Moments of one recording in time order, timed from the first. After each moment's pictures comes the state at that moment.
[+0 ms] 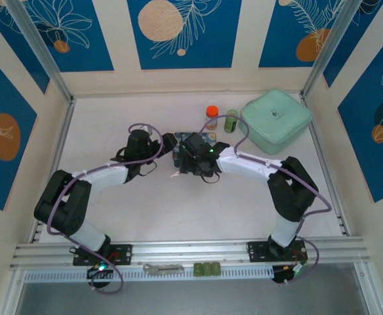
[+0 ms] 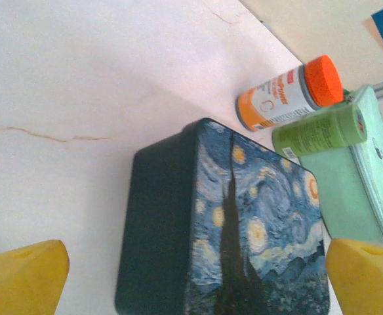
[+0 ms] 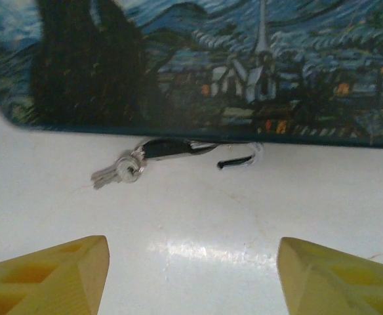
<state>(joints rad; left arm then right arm) -0.45 1.55 0.77 0.25 0.10 -0.88 0.81 1.78 1.26 -0.62 0.09 0.87</state>
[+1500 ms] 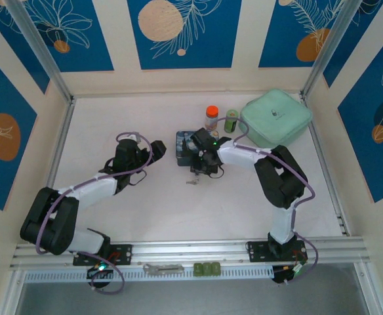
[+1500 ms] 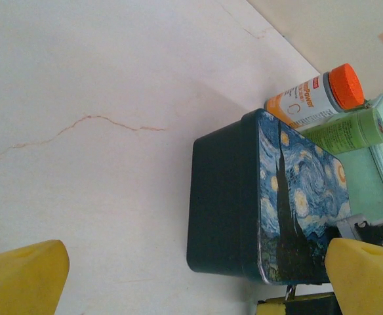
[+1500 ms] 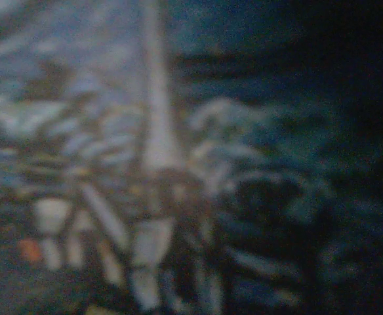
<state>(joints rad) -0.39 1.38 0.61 0.24 0.08 -0.84 0.65 1.89 1.24 -0.56 -0.17 0.70</state>
